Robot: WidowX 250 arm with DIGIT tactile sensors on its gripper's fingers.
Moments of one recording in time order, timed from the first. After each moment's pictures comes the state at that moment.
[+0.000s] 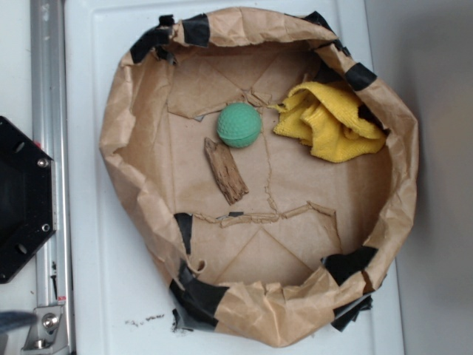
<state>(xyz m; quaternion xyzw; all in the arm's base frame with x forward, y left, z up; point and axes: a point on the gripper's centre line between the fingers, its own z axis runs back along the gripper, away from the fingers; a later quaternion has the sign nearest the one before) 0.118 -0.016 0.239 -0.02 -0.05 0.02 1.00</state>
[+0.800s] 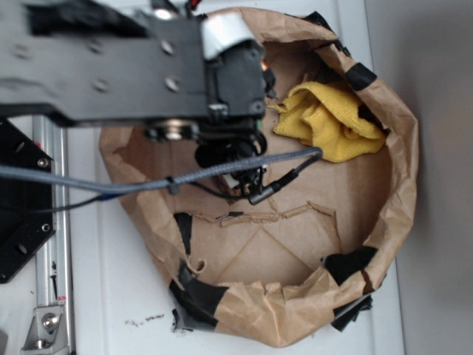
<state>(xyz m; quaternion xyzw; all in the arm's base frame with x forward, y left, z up) 0.242 0.030 0.095 0.06 -0.07 0.23 0.97</state>
